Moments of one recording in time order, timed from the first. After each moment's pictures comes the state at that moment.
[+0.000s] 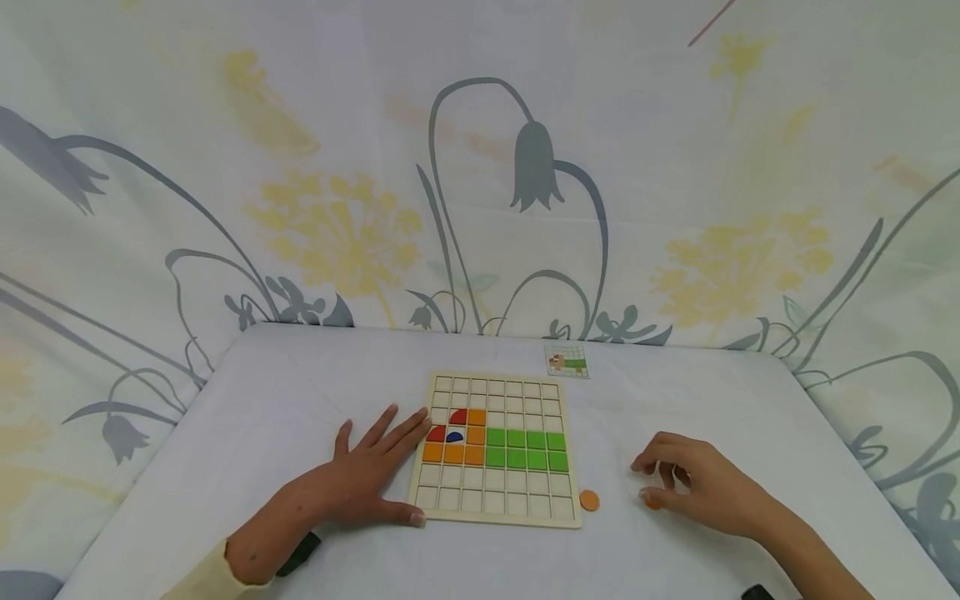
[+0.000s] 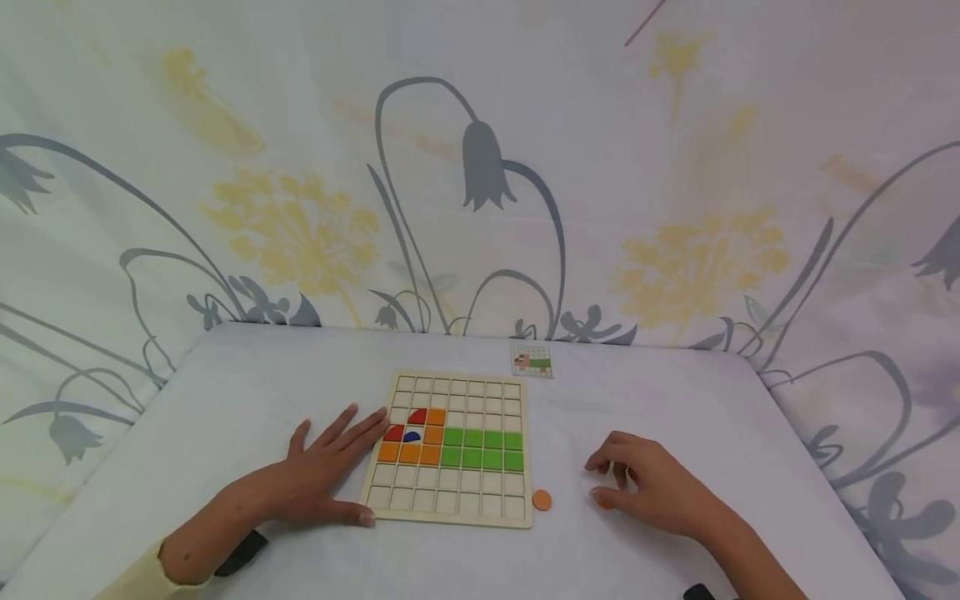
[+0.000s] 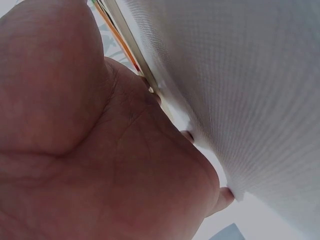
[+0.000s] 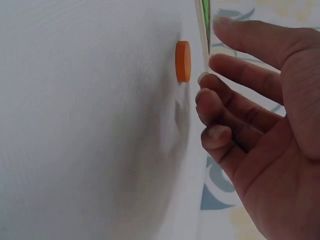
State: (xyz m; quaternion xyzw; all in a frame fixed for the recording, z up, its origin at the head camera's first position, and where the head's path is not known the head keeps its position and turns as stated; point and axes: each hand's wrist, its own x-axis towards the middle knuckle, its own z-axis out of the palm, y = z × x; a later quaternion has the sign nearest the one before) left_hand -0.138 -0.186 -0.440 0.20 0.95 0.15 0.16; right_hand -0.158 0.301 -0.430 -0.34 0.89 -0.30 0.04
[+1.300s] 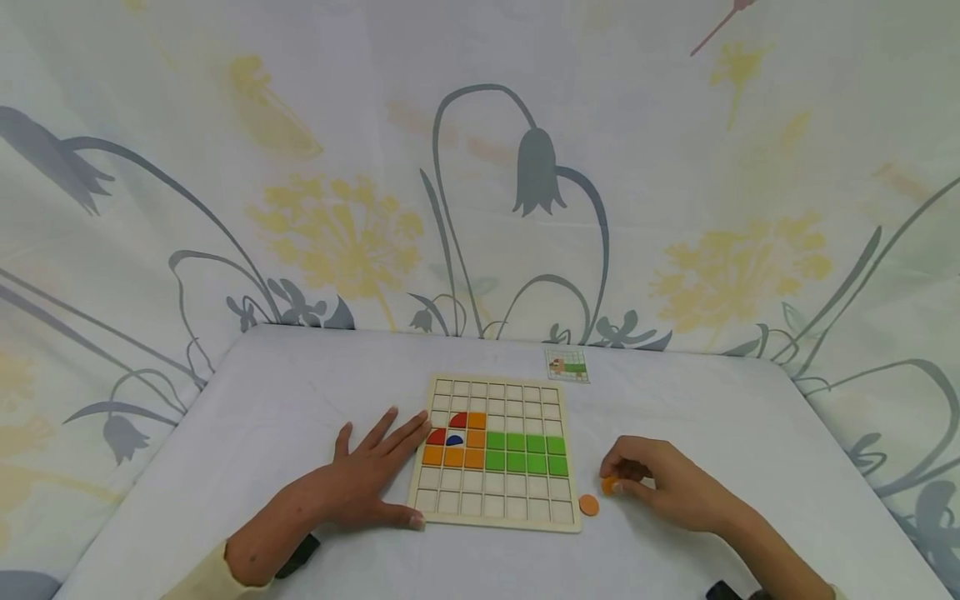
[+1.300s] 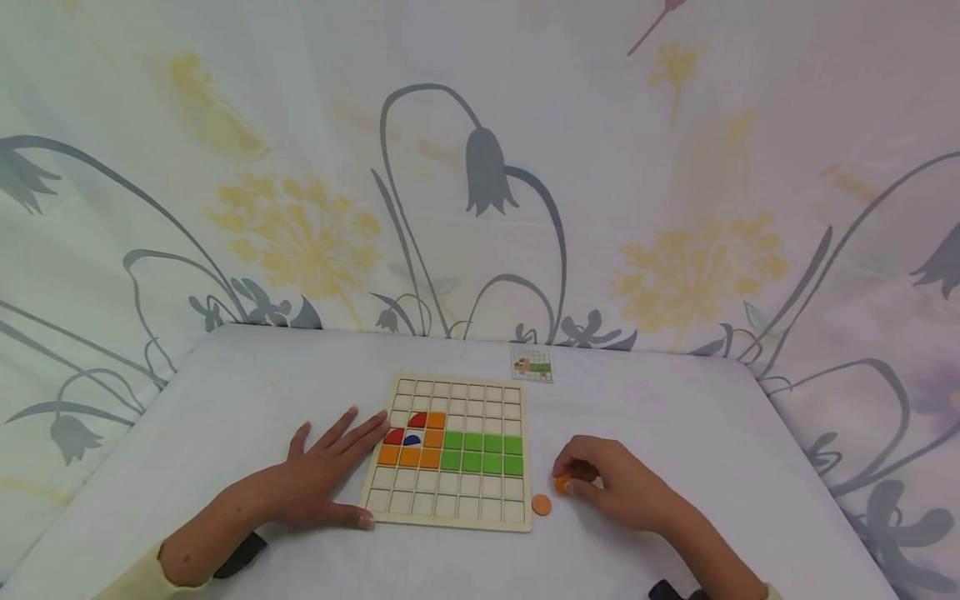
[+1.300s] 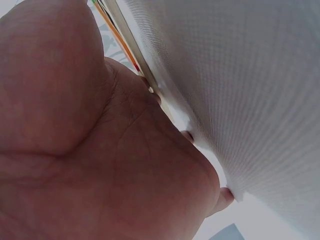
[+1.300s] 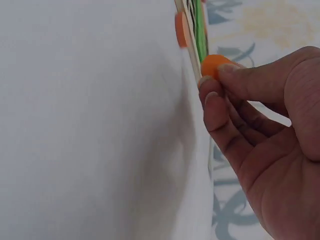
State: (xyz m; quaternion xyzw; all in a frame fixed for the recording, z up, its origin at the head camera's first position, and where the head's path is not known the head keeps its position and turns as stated) left_hand -0.137 -0.185 -0.438 0.19 0.96 0.15 0.16; right_hand -0.164 0.264 -0.429 -0.34 0.86 -0.36 0.11
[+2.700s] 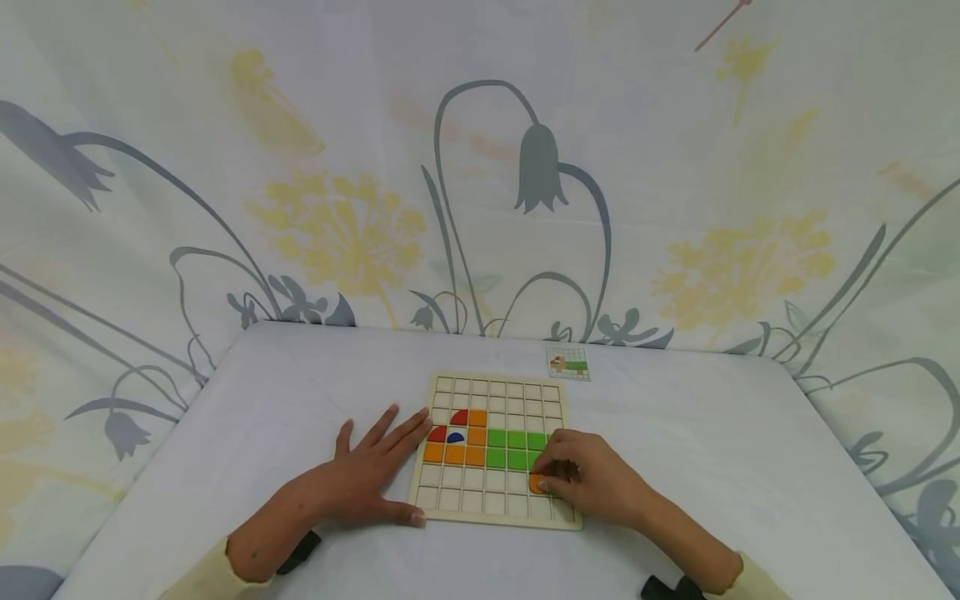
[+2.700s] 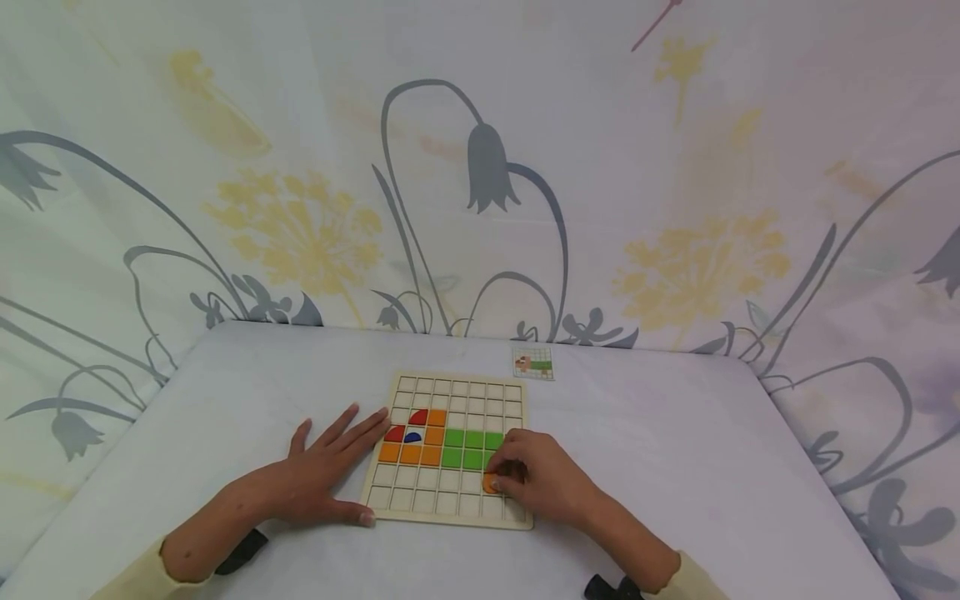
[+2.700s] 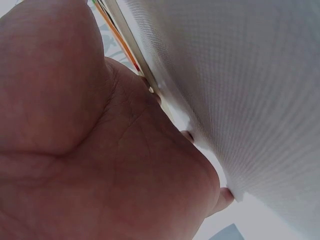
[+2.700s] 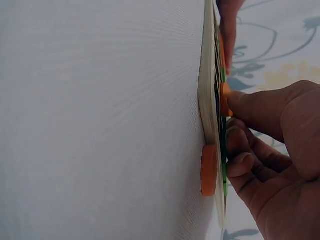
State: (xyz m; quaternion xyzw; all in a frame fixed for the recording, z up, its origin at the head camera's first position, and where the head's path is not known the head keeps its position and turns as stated) left_hand -0.138 -0.185 -0.438 0.19 0.96 0.15 0.16; right_hand -0.165 0.178 -0.440 -0.35 0.86 -0.36 0.08
